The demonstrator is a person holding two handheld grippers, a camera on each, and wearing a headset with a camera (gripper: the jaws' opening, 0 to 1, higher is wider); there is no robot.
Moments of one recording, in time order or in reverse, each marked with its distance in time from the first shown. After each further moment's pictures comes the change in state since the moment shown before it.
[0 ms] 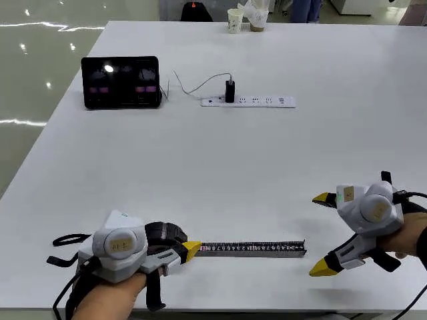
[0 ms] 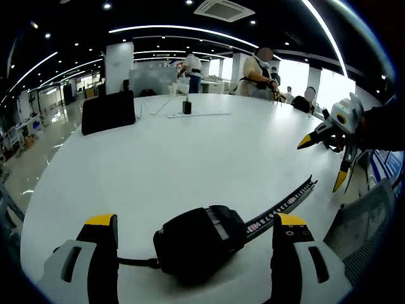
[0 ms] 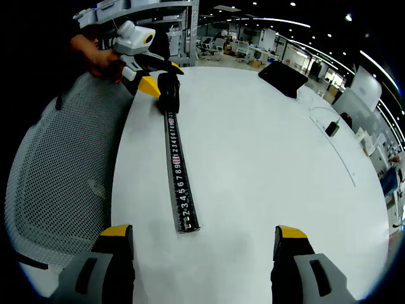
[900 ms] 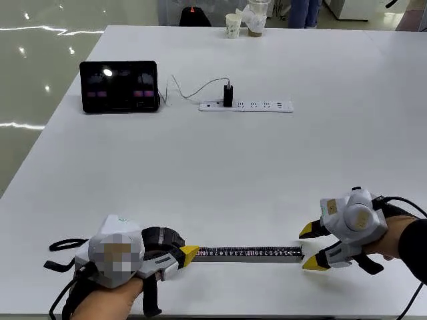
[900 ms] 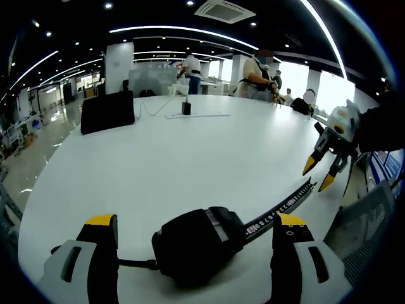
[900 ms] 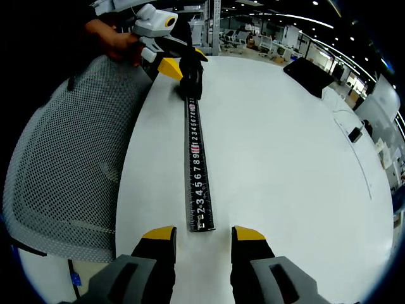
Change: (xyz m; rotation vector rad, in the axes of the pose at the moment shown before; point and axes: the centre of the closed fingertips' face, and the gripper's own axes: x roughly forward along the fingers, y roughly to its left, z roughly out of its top) left arm 0.002 0.000 0.001 -0.012 -0.008 -0.008; right arm 0.017 0.014 -0.009 -0.087 0.066 0.118
